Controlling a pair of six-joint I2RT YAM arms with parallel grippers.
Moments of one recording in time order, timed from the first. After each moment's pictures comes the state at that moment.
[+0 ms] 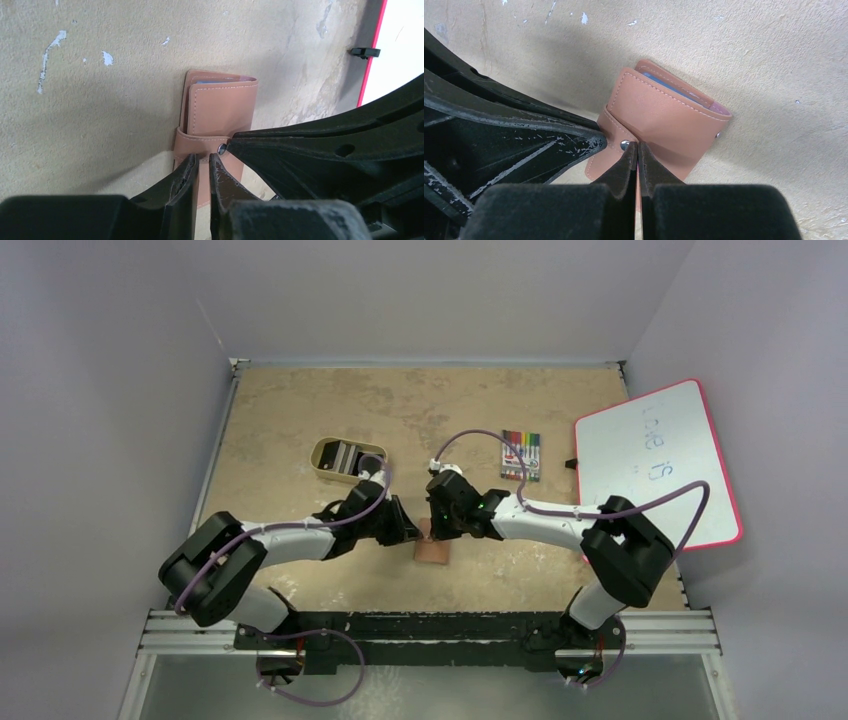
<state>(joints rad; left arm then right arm) -0.72 1.44 0.51 0.23 0.20 -0.99 0.90 1.60 0.90 -0.28 0.09 0.68</state>
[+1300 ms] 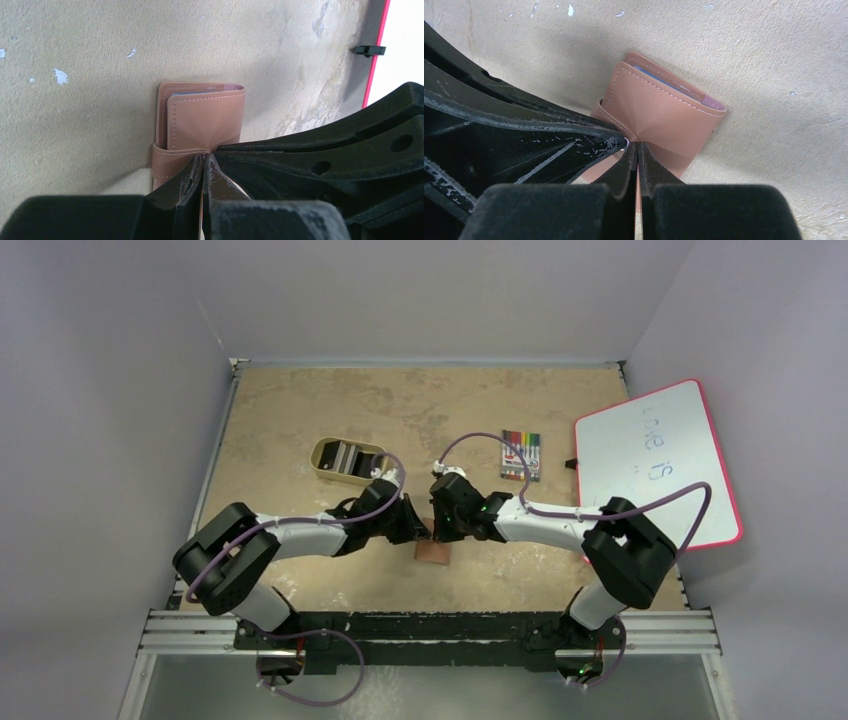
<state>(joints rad) -0.78 1.53 0.57 0.24 0.16 -0.99 0.90 1.58 0.86 -0.26 0.09 0.69</state>
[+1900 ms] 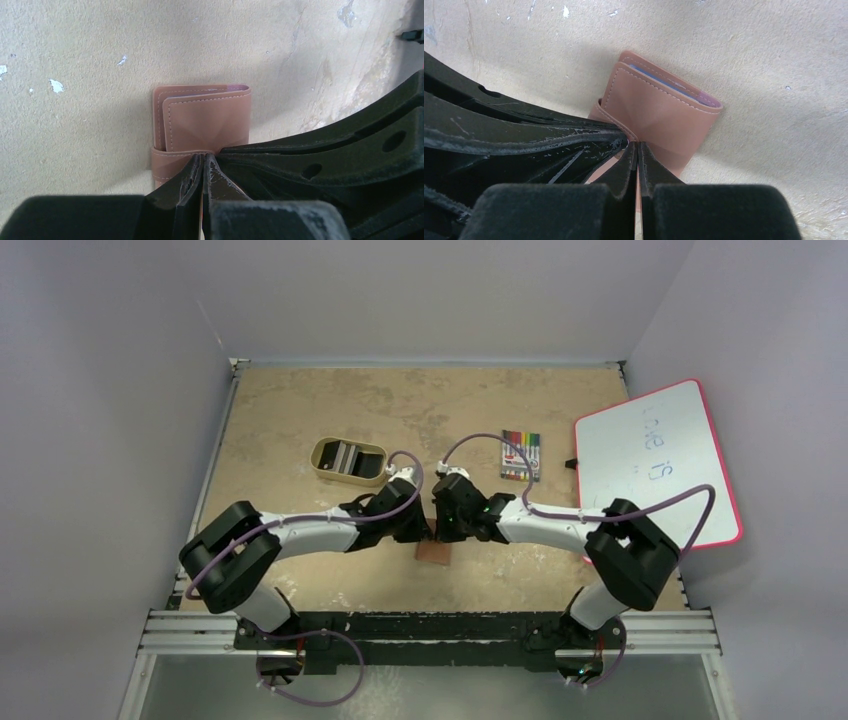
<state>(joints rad) -0.86 1.55 0.70 0.04 0.02 -0.88 0.90 1.57 0.85 -0.26 0.09 0.71</state>
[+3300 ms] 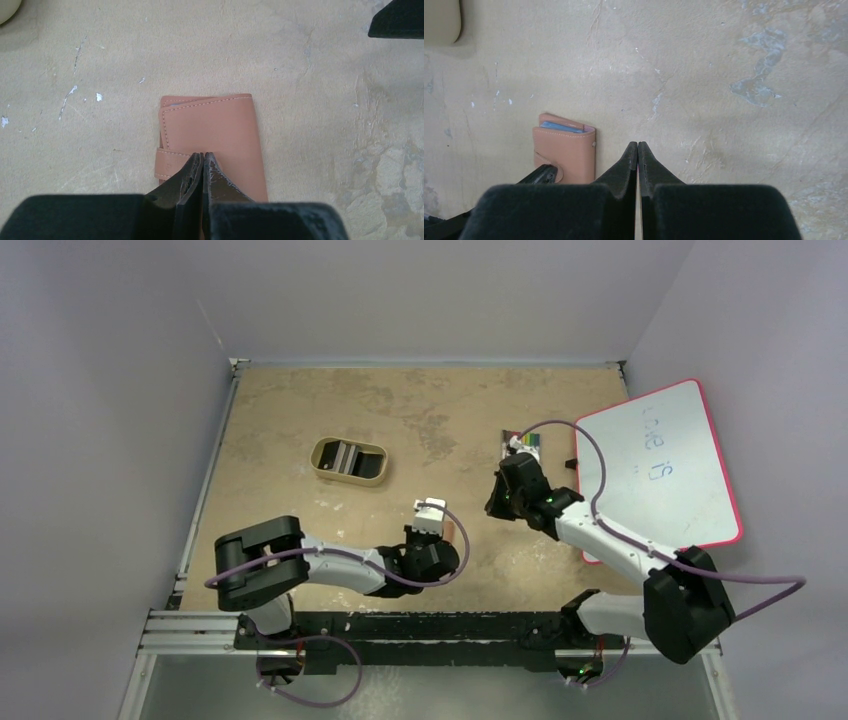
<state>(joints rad) -1.28 1.67 0.71 0.09 -0.77 -0.77 0.55 1.25 0.71 -0.32 0.12 0.67</state>
